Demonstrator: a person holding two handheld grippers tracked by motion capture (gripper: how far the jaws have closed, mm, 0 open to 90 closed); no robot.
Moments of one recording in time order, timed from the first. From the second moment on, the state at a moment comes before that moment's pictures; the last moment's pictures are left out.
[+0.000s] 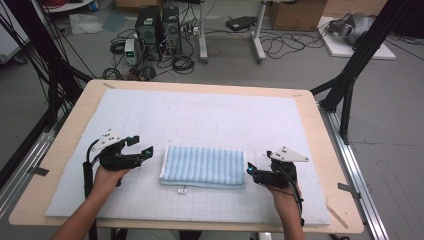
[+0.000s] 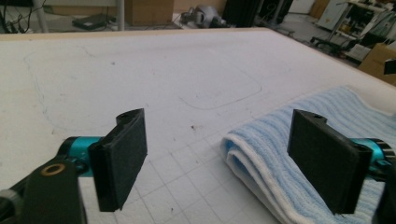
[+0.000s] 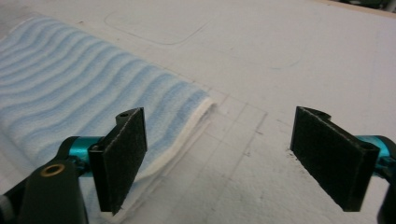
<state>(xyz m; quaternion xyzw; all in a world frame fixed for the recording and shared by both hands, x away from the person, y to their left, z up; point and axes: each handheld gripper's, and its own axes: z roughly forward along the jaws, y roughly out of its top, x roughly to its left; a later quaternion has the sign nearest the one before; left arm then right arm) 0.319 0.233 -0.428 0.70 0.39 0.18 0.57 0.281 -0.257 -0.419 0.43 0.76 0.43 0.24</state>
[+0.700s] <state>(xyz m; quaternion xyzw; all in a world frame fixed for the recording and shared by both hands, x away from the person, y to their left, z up) 0.310 0.256 -0.422 0.69 0.38 0.21 0.58 0.273 -0.291 -0.407 0.48 0.70 0.46 0.27</state>
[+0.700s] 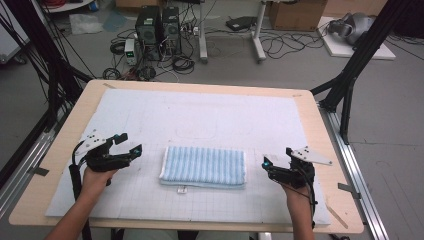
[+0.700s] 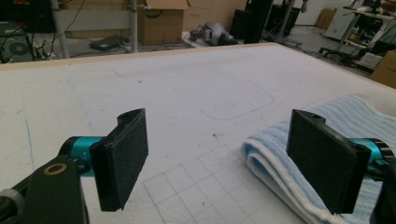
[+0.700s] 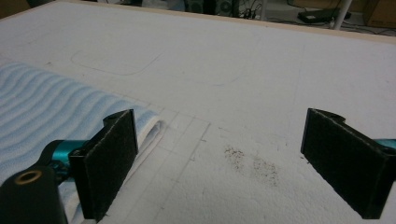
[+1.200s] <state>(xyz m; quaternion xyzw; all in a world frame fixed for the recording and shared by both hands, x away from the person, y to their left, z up) 0.311 0.255 -0.424 0.69 0.38 0.21 0.58 0.273 -0.292 -0.409 0.48 0.70 0.45 0.27</state>
